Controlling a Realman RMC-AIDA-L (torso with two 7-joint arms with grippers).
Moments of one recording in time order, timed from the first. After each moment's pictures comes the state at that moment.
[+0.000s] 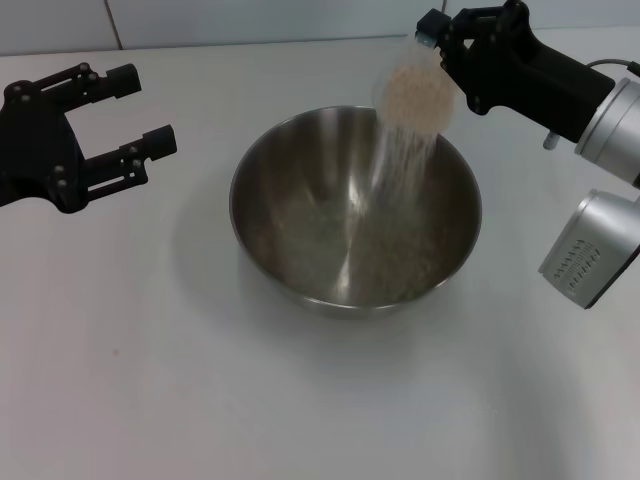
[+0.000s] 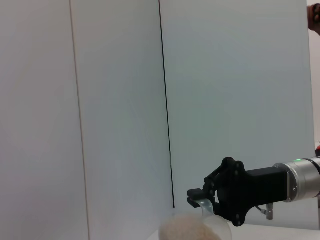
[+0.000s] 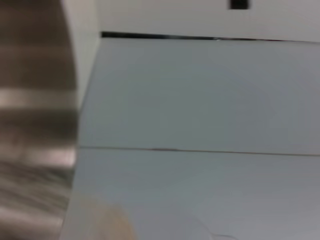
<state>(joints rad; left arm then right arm) -0.36 -2.07 0.76 0.91 1.62 1.71 -1.22 0.27 2.09 -1.42 -0.93 -0.99 -0.94 -0.59</state>
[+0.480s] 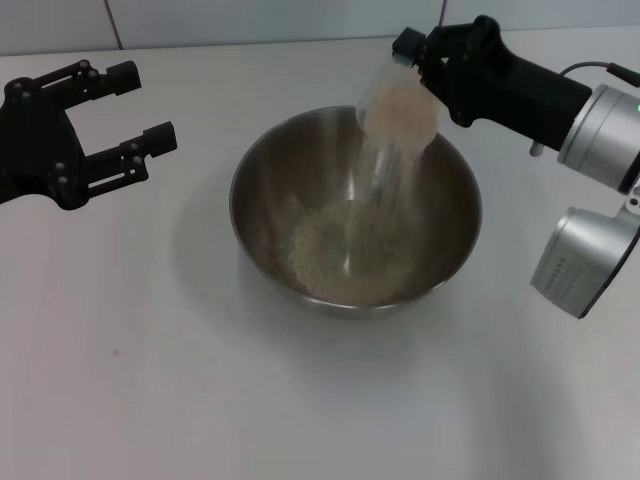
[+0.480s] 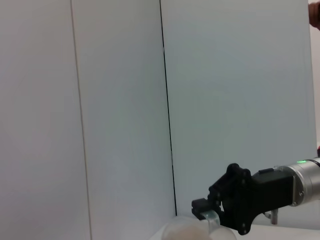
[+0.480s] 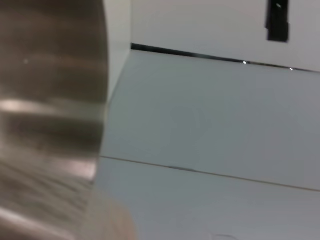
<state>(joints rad) -0.37 -2.07 0.76 0.91 1.62 1.71 -1.22 0.26 2.09 -1.47 -0.99 -1.07 -0.91 -0.60</state>
